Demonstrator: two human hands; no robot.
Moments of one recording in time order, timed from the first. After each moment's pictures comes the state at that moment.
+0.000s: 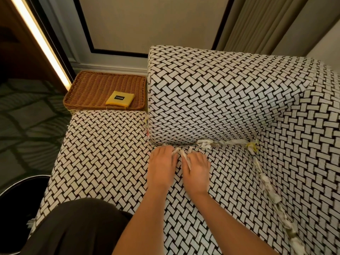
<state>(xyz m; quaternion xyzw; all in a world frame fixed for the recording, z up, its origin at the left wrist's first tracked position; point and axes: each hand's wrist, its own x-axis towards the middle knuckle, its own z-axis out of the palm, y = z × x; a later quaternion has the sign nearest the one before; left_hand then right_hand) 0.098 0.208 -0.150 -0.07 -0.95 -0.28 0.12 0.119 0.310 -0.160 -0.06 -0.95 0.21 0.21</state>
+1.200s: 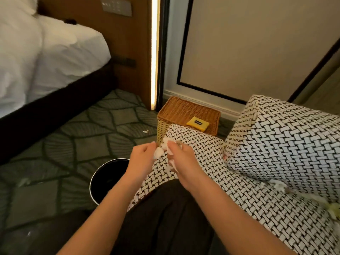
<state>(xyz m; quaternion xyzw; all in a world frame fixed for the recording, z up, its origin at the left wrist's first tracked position) 0.188 -0.045 -0.016 0.25 -0.71 -0.65 0.10 0.157 0.062 0.007 -0.01 -0.70 0.67 -0.26</state>
